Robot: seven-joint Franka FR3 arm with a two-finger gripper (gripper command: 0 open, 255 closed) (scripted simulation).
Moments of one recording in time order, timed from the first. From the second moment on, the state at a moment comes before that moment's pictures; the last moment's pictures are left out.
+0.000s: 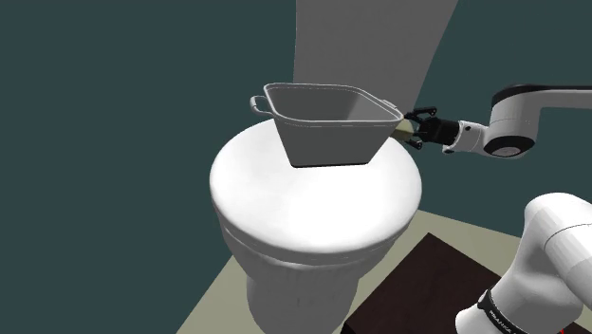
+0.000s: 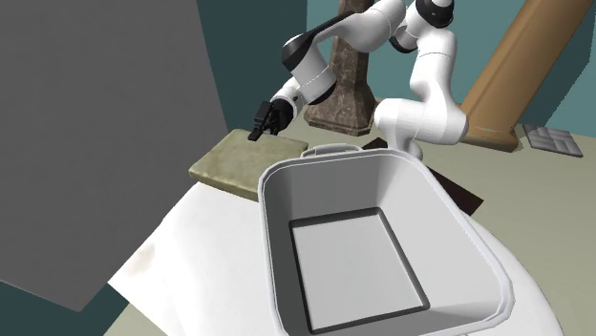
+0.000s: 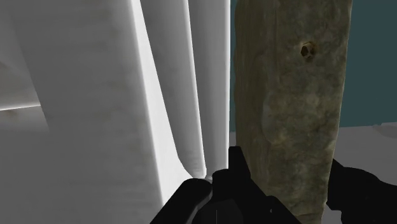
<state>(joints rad) 0.50 -1.01 -1.23 -2.69 1.15 2.54 -0.67</state>
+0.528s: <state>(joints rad) 0.45 -1.00 -1.12 -2.67 1.14 2.53 -0.56</state>
